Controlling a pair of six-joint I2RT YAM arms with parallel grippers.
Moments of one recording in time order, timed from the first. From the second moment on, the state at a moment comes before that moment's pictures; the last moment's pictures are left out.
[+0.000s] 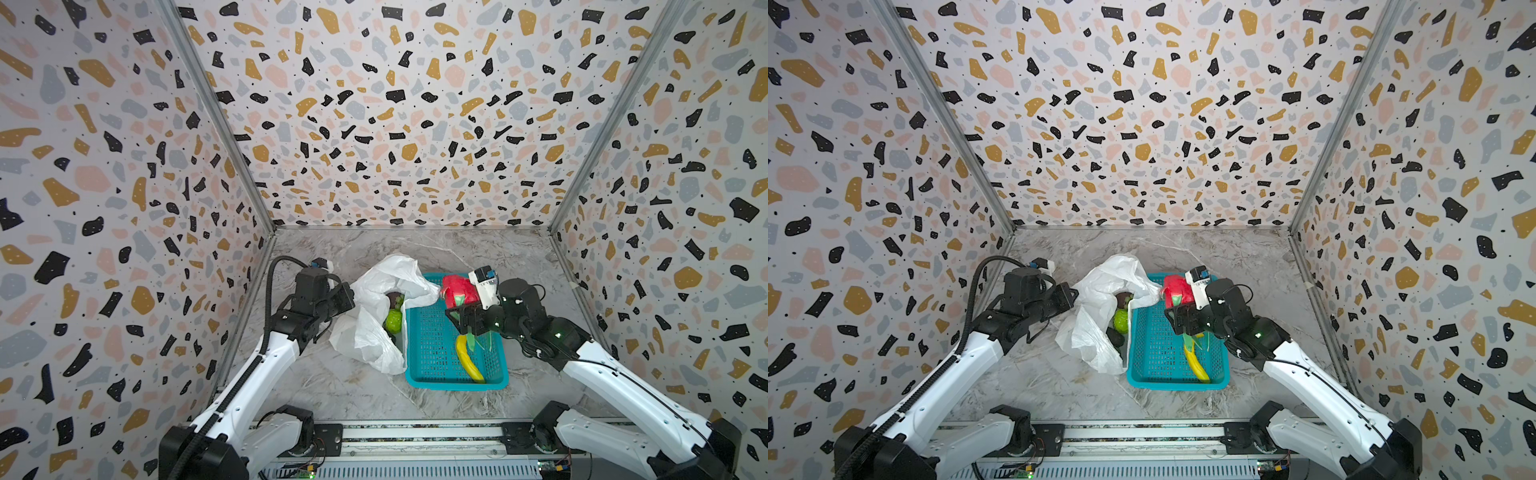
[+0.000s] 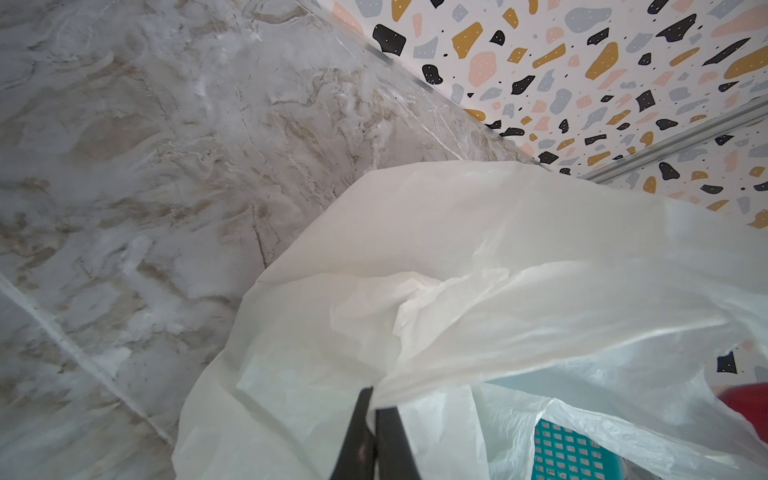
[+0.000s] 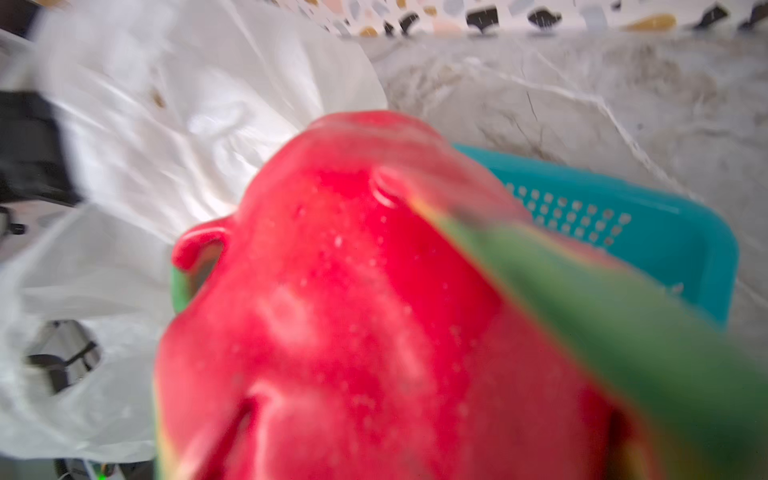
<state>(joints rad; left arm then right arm) -0.26 1.06 0.82 -0.40 0.20 -0.62 0.70 0.96 0.93 -0.47 -0.13 0.32</state>
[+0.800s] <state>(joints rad) -0.26 1.04 0.90 -0.45 0.14 -0.59 0.94 1.52 1.24 -0.34 -0.12 0.28</state>
